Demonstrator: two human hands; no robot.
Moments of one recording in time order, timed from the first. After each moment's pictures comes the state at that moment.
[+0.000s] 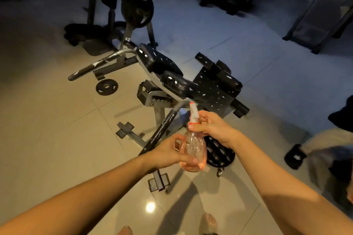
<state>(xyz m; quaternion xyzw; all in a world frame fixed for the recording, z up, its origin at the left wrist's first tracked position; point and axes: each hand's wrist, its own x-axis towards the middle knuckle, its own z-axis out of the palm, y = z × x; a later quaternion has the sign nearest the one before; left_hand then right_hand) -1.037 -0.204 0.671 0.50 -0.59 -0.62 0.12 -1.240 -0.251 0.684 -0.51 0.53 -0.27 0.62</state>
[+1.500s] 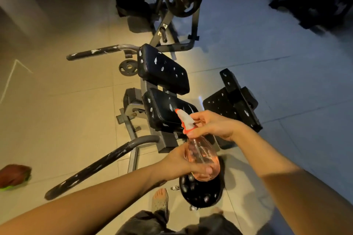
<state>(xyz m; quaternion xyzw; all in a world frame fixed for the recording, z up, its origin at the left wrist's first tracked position) -1.237 -0.383 0.650 0.53 -0.42 -0.68 0.29 -1.366 -0.532 0.702 -0.68 0.37 0.06 0.63</state>
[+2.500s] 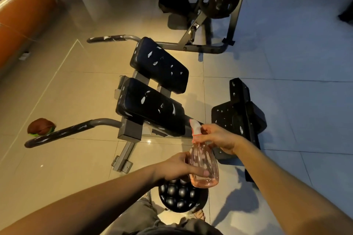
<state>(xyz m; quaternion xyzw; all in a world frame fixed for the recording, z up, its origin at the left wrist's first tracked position) -1.412 -0.466 0.630 0.62 -0.28 -0.68 0.29 -1.519 -0.645 0.635 -0.66 0.32 0.14 0.66</state>
